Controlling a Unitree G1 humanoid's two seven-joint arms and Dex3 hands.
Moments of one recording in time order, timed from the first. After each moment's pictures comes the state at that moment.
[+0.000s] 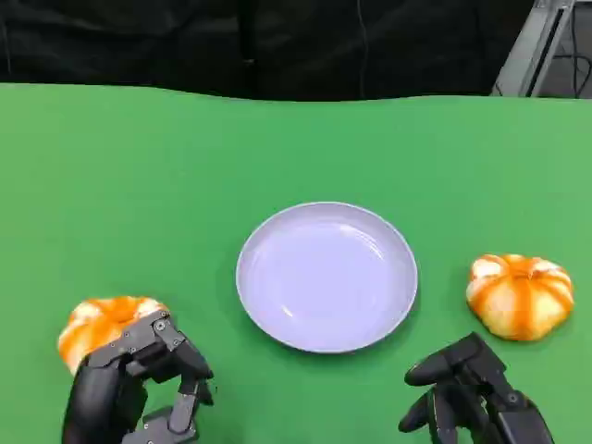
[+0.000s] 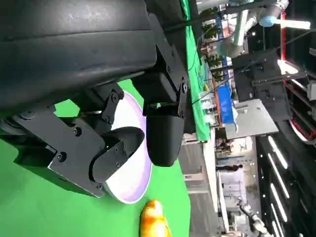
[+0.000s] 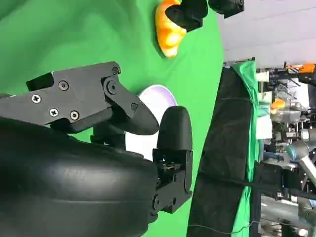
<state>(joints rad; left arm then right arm) 0.17 -0.01 0.01 0.31 -0.17 -0.74 -0.25 0.43 0.04 0.21 -0.14 -0.02 -0.33 0.08</state>
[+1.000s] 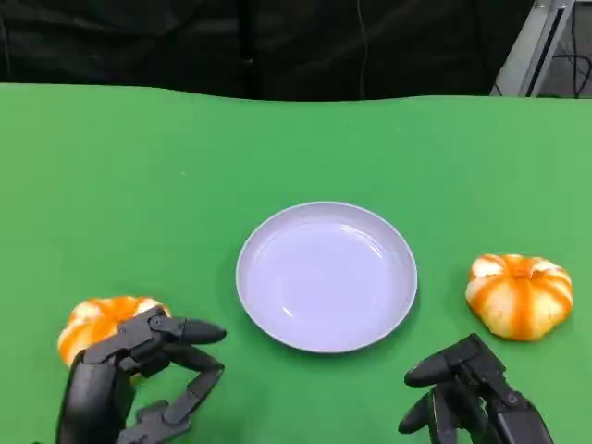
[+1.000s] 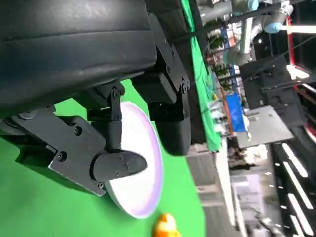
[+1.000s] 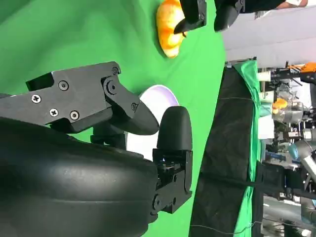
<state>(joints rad) 0.18 0.00 0.05 0.26 0.02 -0.70 -0.13 0.43 0.04 0.22 -0.14 -0.02 -0.32 0.08</state>
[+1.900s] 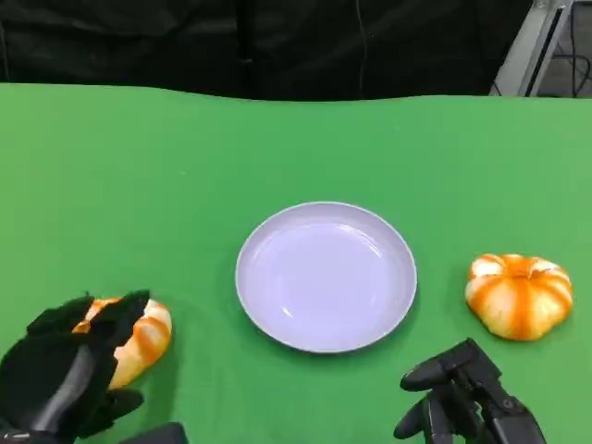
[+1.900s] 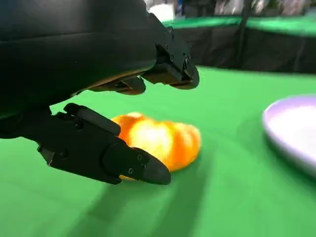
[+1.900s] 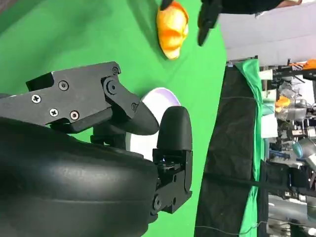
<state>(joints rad) 0.18 0.28 -0.08 -0.02 0.99 -0.01 0.11 0.45 0.05 0.24 -0.15 -0.02 -0.31 0.06</state>
